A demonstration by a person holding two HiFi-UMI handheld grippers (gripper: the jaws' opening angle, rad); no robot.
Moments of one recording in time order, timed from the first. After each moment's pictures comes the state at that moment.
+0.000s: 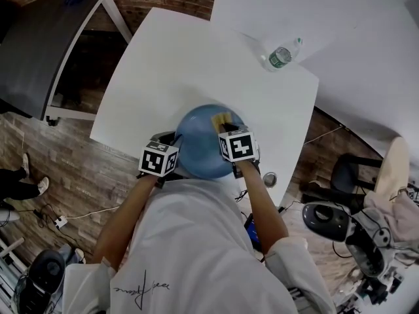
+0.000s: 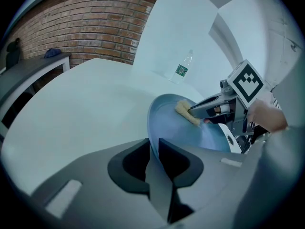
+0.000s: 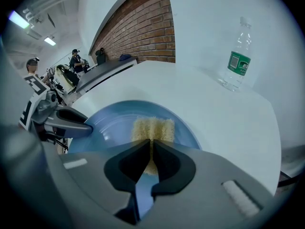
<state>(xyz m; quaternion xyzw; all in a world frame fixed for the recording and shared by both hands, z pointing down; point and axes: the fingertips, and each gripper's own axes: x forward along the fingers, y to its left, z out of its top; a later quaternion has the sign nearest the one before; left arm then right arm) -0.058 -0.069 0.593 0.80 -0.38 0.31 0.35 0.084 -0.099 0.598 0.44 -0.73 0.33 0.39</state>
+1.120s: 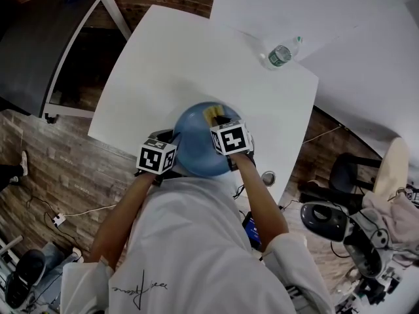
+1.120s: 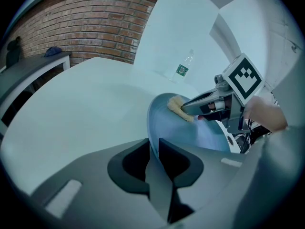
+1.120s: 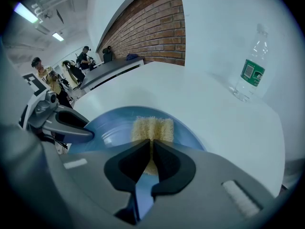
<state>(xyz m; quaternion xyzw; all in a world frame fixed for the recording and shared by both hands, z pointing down) -0.053 -0.068 0.595 0.80 -0.38 0.31 0.36 0.066 -0.115 0.598 0.42 -0.76 0.31 0.40</state>
